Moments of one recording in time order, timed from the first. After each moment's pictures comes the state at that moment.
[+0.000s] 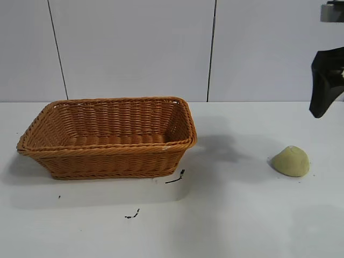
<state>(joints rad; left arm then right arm) -0.04 -0.01 -0.50 0.00 1.07 0.07 0.05 1.88 -1.35 0.02 0.92 0.00</state>
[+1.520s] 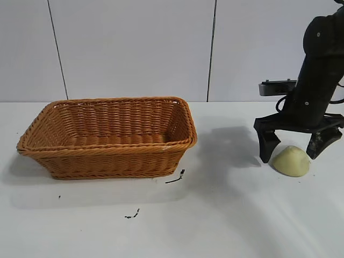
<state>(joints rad) -0.04 -0.01 -0.50 0.00 1.07 0.07 0.07 2.15 -1.42 0.02 0.82 -0.01</state>
